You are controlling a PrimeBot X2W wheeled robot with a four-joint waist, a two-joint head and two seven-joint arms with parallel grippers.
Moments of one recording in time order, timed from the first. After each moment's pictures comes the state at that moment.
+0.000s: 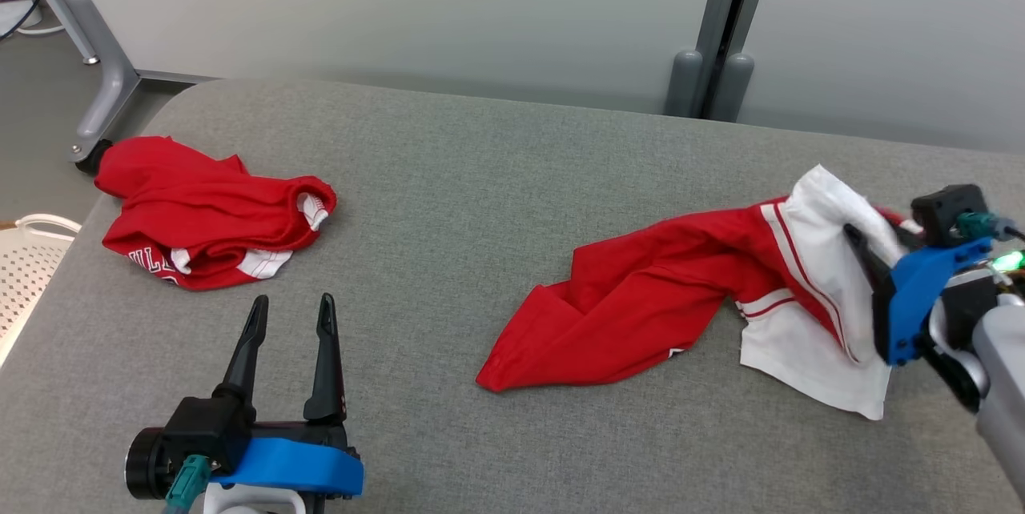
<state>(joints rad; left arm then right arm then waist) -0.05 0.05 -0.08 0.19 -0.18 -0.09 -0.26 -0.62 -0.49 0.46 0.76 0.41 0.13 0.03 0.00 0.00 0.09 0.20</state>
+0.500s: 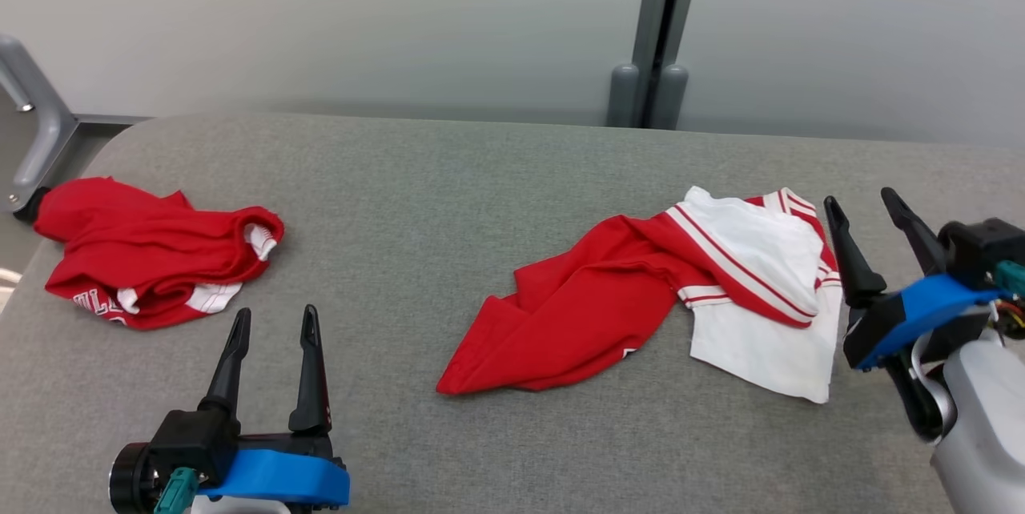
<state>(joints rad) -0.03 0.05 -0.05 0.18 -0.16 -0.09 -0.26 -0.52 -0.36 0.24 0.71 0.39 0.13 -0.26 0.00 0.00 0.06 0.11</state>
